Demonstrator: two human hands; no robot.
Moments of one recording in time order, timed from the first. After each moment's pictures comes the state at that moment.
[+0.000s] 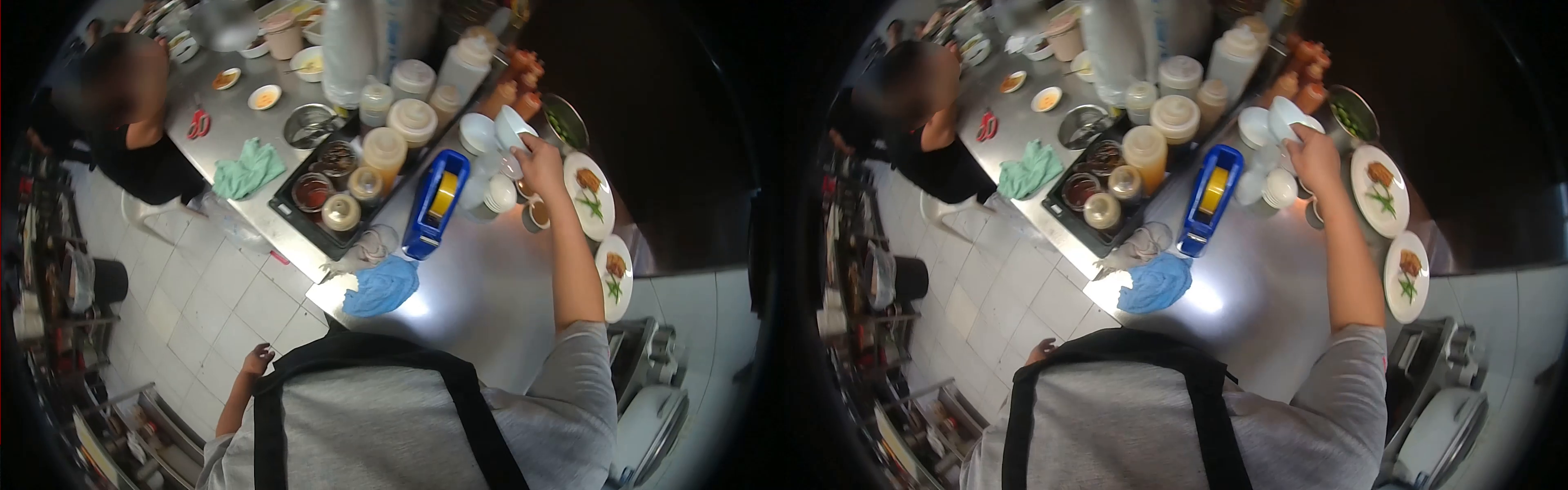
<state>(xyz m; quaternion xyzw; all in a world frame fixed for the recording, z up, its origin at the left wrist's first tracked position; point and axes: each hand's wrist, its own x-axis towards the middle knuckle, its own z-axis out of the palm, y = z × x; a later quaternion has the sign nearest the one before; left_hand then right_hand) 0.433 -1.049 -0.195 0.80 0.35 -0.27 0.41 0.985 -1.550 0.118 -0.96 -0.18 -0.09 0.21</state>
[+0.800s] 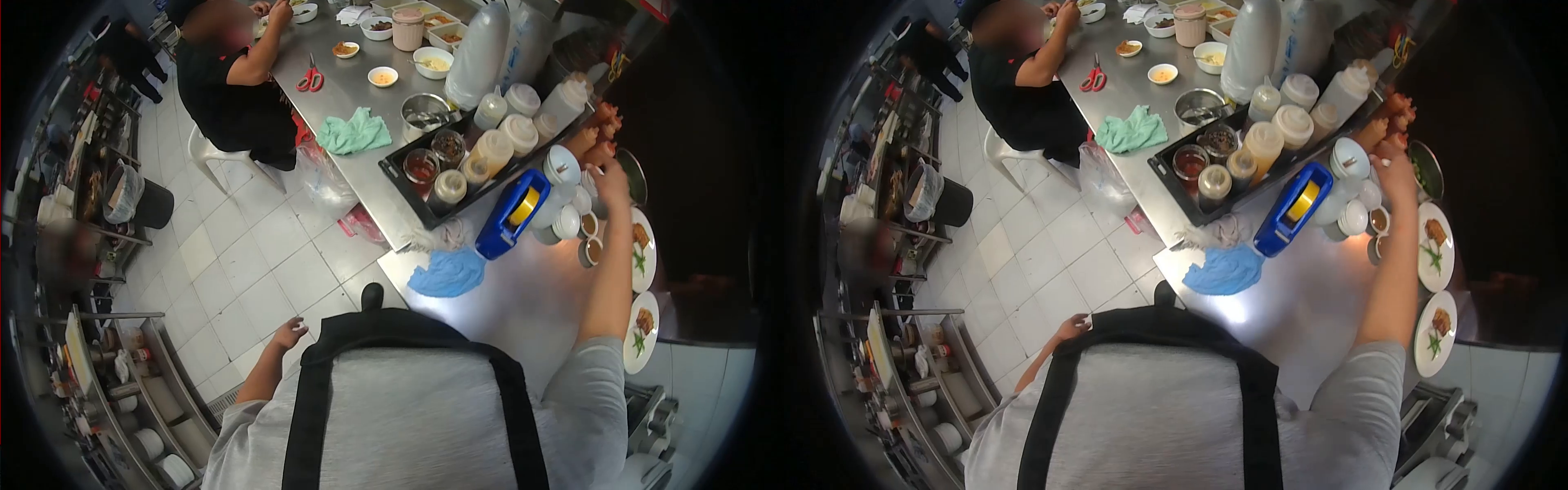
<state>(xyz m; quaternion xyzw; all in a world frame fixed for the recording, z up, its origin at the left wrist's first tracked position) 0.388 -1.071 -0.170 0.78 0.39 -0.25 0.42 1.002 -1.525 0.147 -0.96 -0.20 -0.11 0.15</state>
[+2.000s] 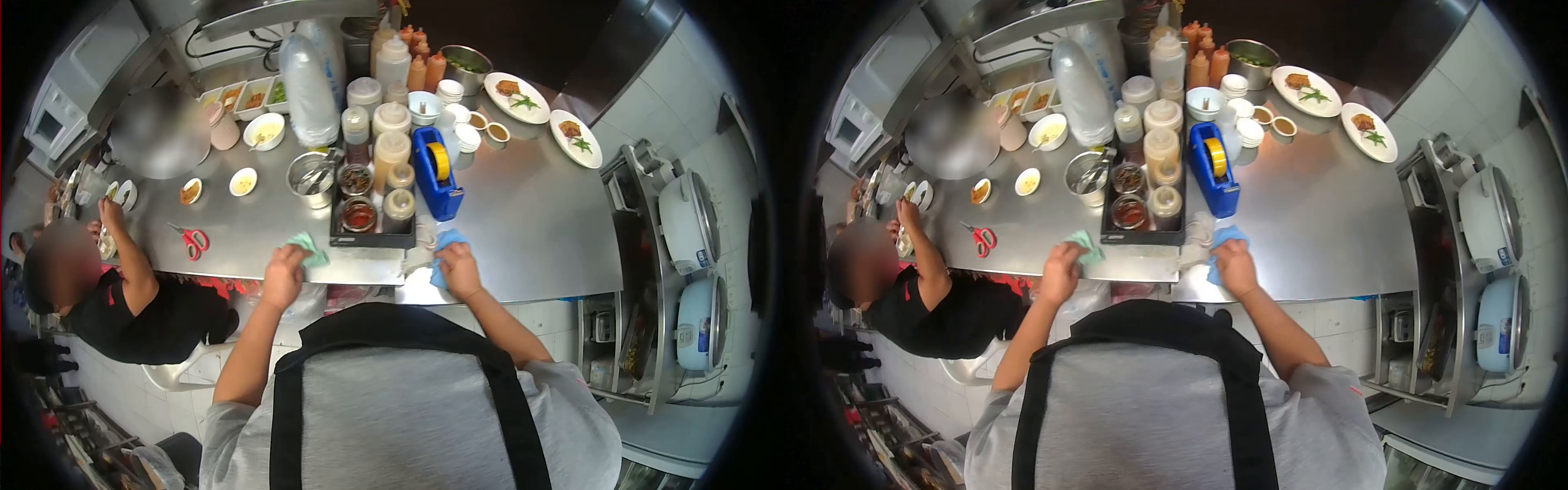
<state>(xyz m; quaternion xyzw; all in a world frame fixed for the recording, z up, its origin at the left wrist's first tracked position) 0.812 -0.981 0.035 0.90 -0.34 0.02 0.26 0.684 -1.344 -0.032 -0.95 0.01 -0.17 0.28</state>
